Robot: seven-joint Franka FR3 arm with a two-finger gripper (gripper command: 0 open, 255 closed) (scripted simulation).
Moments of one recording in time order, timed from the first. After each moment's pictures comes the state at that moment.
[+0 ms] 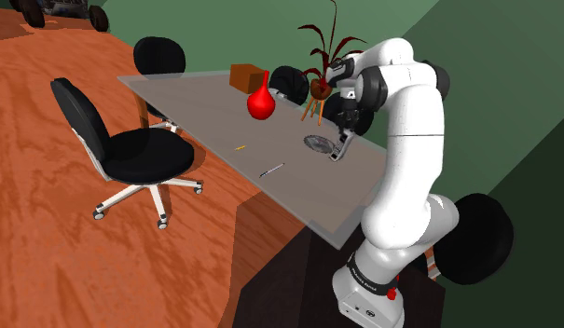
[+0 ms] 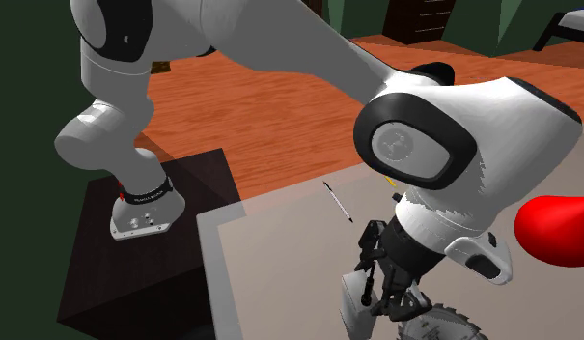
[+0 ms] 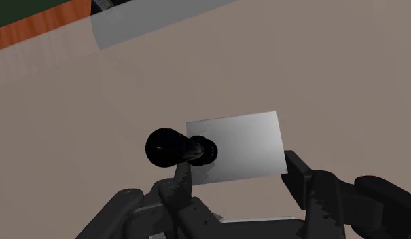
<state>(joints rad) -0.50 0.56 -0.48 -1.43 0.02 1.77 -0.68</state>
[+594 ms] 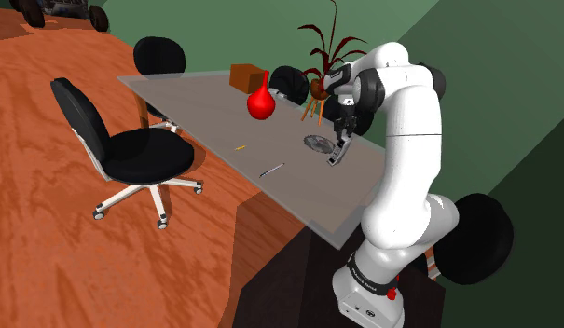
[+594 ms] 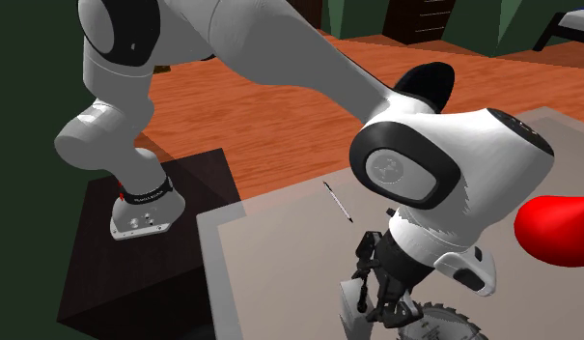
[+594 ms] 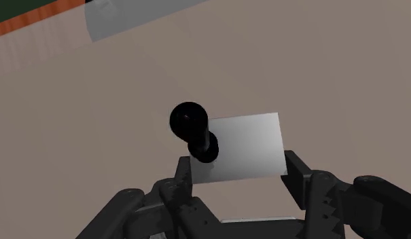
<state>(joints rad) -0.51 0.59 -0.47 -1.47 0.03 1.84 -0.67</state>
